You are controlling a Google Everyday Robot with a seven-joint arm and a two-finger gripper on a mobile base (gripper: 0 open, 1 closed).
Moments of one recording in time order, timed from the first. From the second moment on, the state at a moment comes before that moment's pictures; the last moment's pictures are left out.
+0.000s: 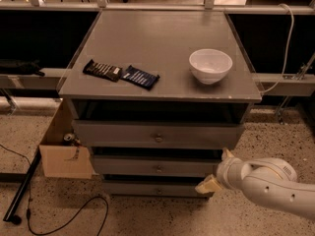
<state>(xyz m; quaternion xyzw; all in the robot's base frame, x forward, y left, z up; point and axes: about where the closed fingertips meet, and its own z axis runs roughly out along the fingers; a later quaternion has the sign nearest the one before) 0.515 -0.199 0.538 -0.42 0.84 0.00 0.34</state>
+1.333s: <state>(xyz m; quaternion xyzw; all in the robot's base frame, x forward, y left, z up) 0.494 -0.232 0.513 -0.51 0.82 -0.06 0.27</state>
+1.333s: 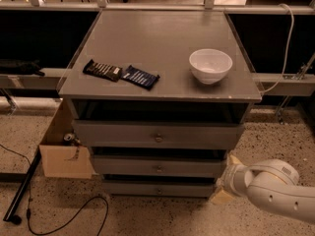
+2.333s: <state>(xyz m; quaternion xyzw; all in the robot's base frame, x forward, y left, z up) 0.491 -0.202 0.496 -0.63 0.73 -0.10 0.24</state>
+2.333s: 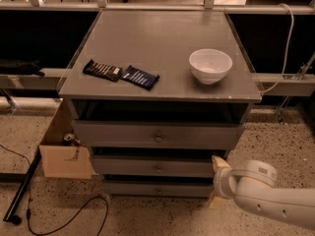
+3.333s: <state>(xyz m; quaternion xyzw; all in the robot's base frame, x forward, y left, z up) 0.528 -0.138 0.416 -0.68 0.70 -0.13 0.20</state>
